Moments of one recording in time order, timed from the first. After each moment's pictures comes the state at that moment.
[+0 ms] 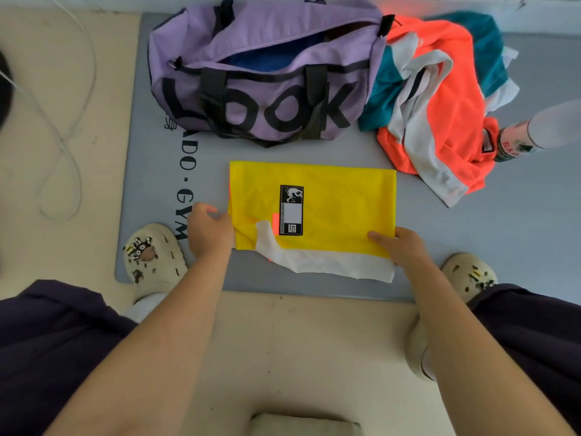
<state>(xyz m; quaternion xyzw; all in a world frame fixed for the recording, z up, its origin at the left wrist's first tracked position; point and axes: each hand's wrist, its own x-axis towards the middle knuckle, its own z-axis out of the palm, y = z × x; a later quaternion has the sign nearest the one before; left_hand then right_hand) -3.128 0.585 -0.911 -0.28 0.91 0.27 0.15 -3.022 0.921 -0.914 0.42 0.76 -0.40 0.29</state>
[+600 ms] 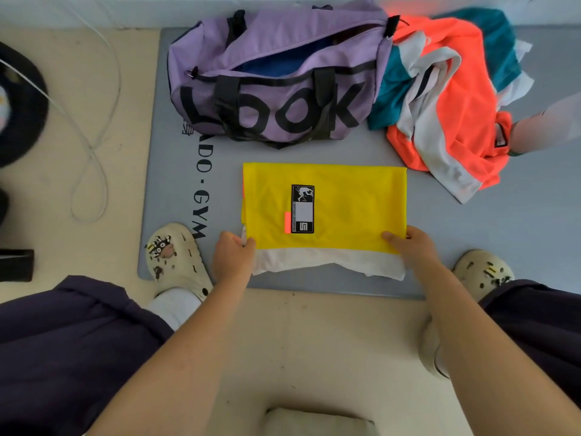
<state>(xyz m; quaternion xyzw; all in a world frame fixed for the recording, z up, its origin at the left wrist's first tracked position) -3.078 0.579 -0.914 -0.25 0.91 0.23 0.24 -3.008 0.915 -0.917 0.44 0.74 -0.45 0.24</state>
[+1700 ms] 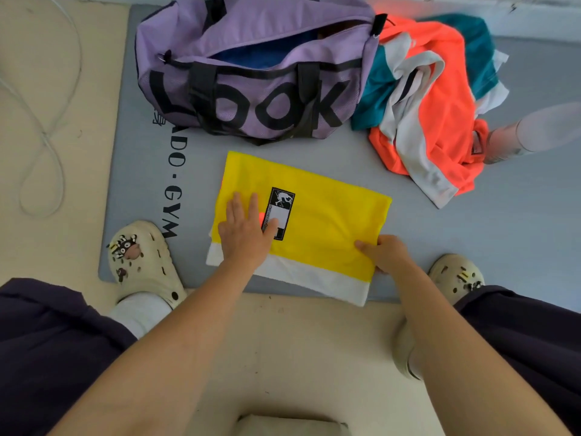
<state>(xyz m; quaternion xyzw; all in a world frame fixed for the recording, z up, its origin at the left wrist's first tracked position) -3.097 0.642 -0.926 0.03 0.96 0.11 0.26 -3.020 0.913 -0.915 0.41 0.74 -0.38 0.37</state>
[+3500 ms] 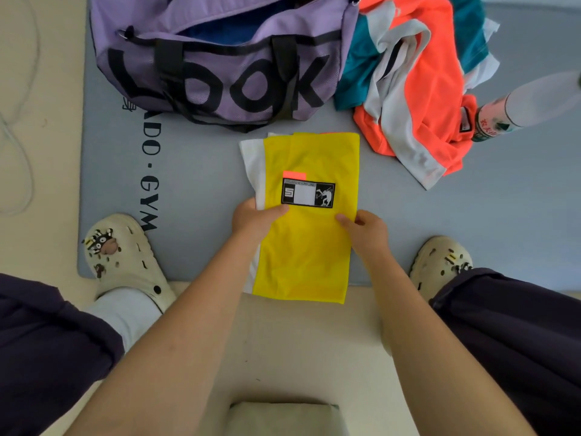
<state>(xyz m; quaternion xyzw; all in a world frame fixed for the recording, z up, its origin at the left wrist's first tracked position) -3.103 0.690 -0.916 -0.25 0.74 0.52 0.35 -3.018 0.891 -0.914 0.43 0.75 -0.46 0.20</state>
